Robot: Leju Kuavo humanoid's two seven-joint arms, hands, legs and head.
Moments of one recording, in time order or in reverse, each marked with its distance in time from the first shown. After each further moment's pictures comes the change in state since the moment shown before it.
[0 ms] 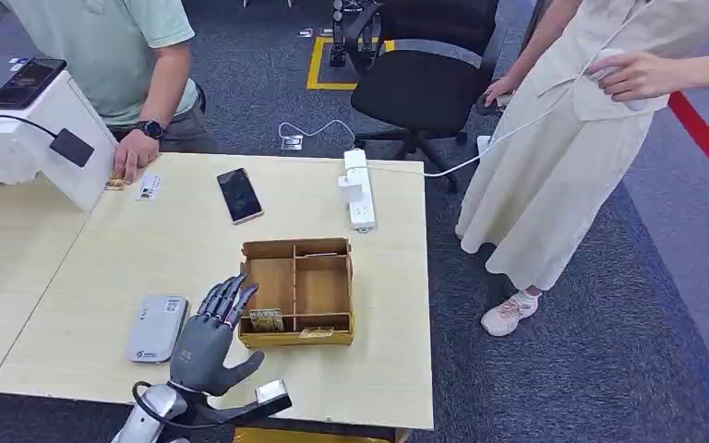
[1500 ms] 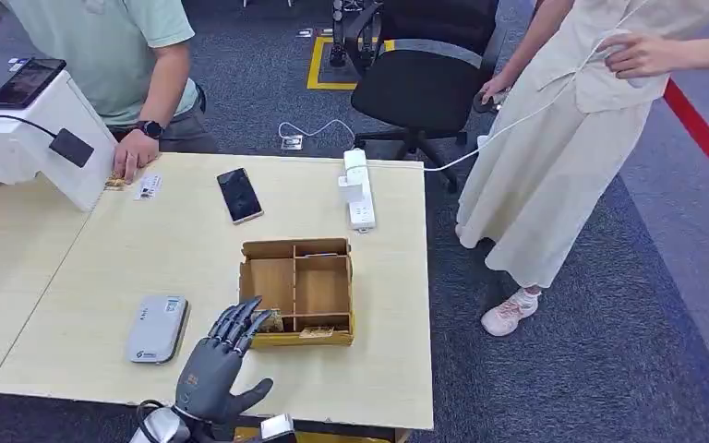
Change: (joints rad) left arm 0.070 0.032 -0.082 -0.060 0.011 0.004 -0.008; right arm 0.005 -0.001 0.000 0.000 -0.021 -0.006 -0.003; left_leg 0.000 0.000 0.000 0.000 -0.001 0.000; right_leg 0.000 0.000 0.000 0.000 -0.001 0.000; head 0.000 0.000
